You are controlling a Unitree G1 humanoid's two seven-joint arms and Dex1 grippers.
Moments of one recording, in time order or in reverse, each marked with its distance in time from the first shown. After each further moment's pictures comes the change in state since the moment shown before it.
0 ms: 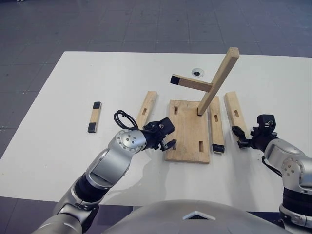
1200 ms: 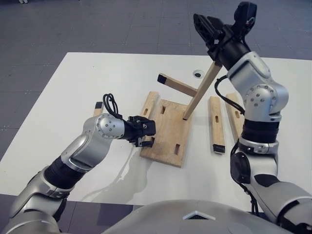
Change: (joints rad) left arm -0.061 0.314 -0.027 0.243 0.171 -0.514 -0.417; right arm -0.847 0.321 0.042 0.387 0.159 -0.322 0.036
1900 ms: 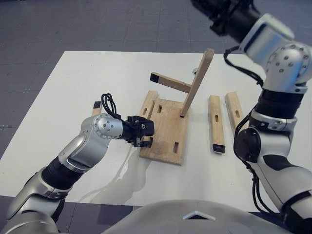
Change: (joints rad) left arm -0.001 0.034 0.009 0.001 0.007 -0.027 -0.027; right arm -0.335 -0.077 -0.113 0.045 -0.062 0.126 0.091
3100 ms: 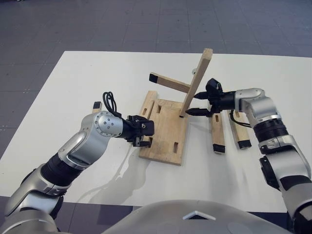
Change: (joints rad) left arm -0.030 0.016 -0.015 0.025 -0.018 -0.026 -0.023; right arm 0.405 -0.273 0.537 0.421 -0.310 -0.370 0.874
